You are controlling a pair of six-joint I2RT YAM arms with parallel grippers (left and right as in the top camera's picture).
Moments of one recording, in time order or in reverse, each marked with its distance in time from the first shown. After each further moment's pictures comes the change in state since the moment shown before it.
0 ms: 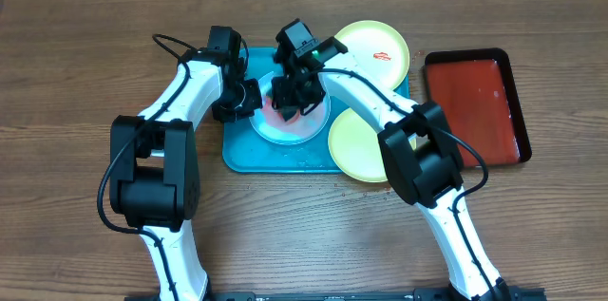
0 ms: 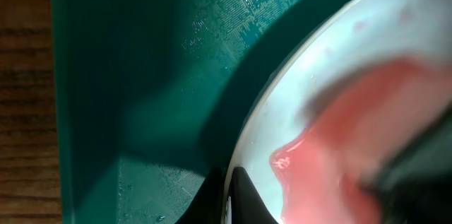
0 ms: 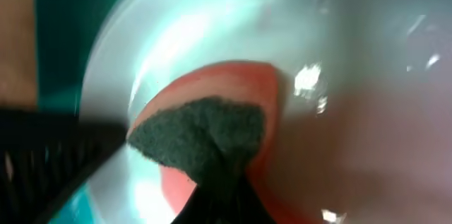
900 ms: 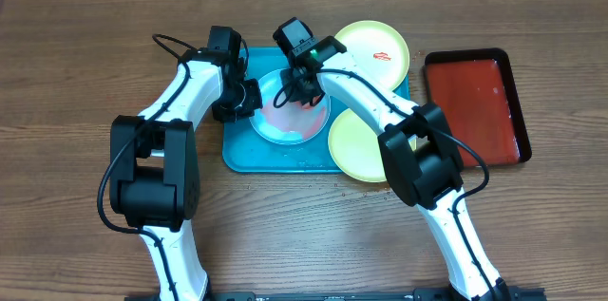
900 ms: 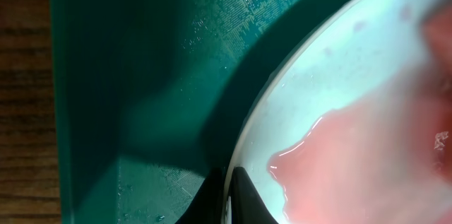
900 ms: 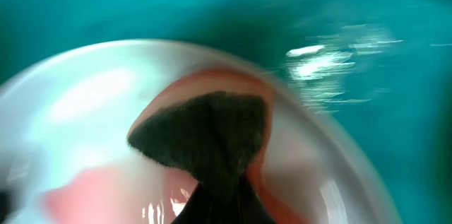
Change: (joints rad) left arm 0.000 0.000 0.000 0.000 0.000 0.000; right arm 0.011 -0.006 0.014 0.047 0.351 -0.026
